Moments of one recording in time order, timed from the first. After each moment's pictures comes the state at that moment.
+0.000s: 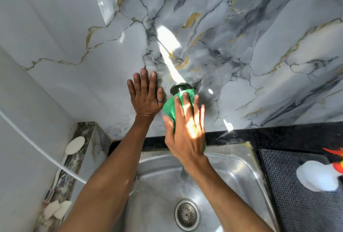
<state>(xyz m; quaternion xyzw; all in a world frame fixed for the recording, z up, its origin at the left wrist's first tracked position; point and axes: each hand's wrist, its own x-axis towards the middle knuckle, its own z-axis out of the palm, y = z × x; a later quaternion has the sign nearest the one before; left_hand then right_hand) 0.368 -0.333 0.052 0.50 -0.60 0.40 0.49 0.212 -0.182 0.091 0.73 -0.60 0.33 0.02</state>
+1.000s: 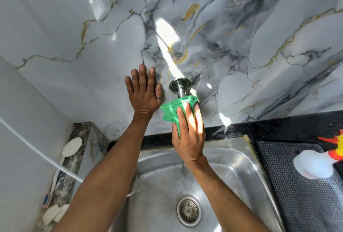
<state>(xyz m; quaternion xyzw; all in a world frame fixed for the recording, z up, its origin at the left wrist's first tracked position) 0.373 -0.336 0.042 0.49 -0.60 0.40 0.49 0.212 -0.195 0.015 0.68 -0.50 0.50 0.19</state>
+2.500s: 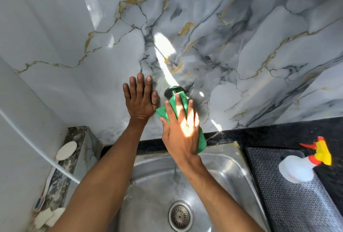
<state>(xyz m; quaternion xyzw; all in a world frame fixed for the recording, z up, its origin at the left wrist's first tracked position) 0.374 -0.333 0.047 0.49 -0.60 0.42 0.47 0.223 -0.182 0.085 0.70 -0.64 0.30 0.13</state>
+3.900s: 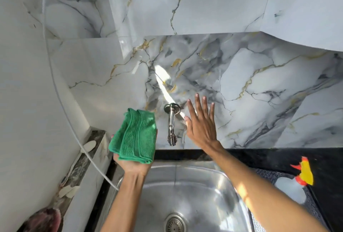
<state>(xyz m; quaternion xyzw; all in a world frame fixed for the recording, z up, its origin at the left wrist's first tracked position) 0.305 -0.090 0.125 0.17 -0.02 -0.59 0.79 0.097 -0.223 0.119 0.80 -0.52 0.28 0.12</state>
